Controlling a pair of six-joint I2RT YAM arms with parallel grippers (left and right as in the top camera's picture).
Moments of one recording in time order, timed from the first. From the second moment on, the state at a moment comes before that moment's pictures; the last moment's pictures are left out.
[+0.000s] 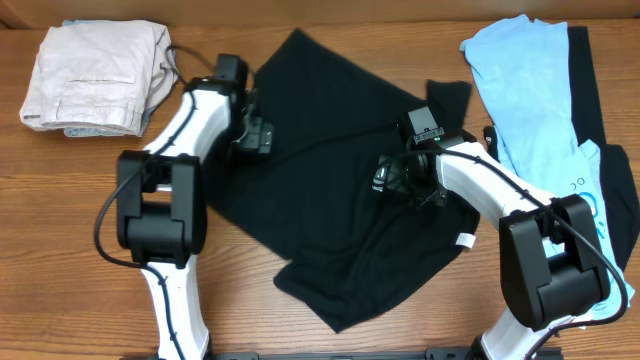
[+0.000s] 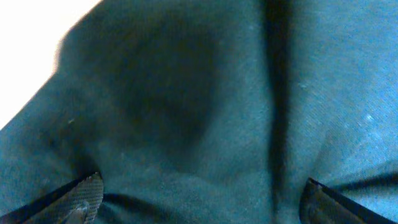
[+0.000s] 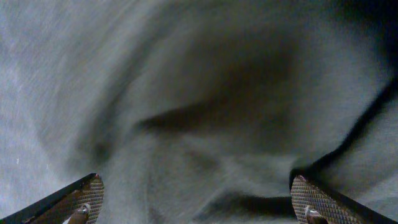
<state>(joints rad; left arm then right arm) -0.12 2.23 1.66 -0.88 -0.02 -0.06 0.31 1.85 1.17 -0.72 -0.07 0.56</state>
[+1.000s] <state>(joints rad) 0.10 2.04 1.39 -1.15 0.01 -0.21 0.17 1.82 1.56 -1.07 -0.11 0.27</state>
